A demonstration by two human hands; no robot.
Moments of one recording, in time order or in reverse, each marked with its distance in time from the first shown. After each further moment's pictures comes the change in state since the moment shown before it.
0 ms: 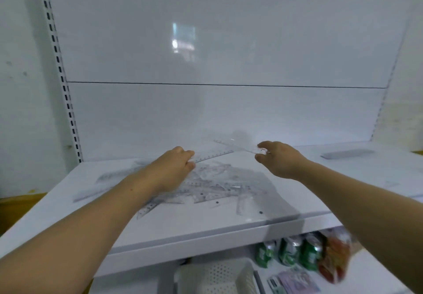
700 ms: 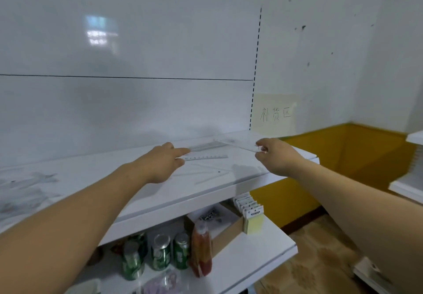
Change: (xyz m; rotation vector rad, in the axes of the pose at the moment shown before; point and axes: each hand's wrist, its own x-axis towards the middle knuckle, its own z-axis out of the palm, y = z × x) left_hand 0.172 0.342 0.125 0.021 -0.068 0.241; right_hand -0.089 0.380 -0.116 0.060 0.120 0.262
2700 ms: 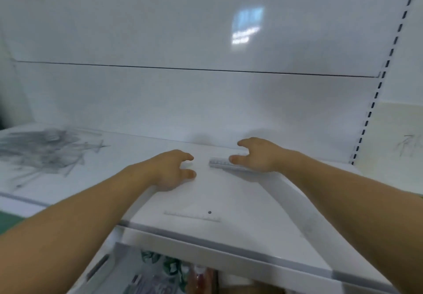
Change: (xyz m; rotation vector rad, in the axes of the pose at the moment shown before) left_hand 0.077 0.020 0.035 -0.047 -0.002 -0.778; right_hand 0.239 -0.022 0.086 -0.052 -0.491 -0.791
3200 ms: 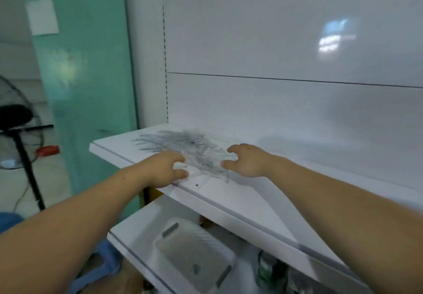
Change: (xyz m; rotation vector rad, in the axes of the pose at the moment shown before) left_hand -0.148 -0.304 -0.091 -0.004 0.151 -0.394; right_hand 0.122 -0.356 0.073 0.016 -0.091 -0.405
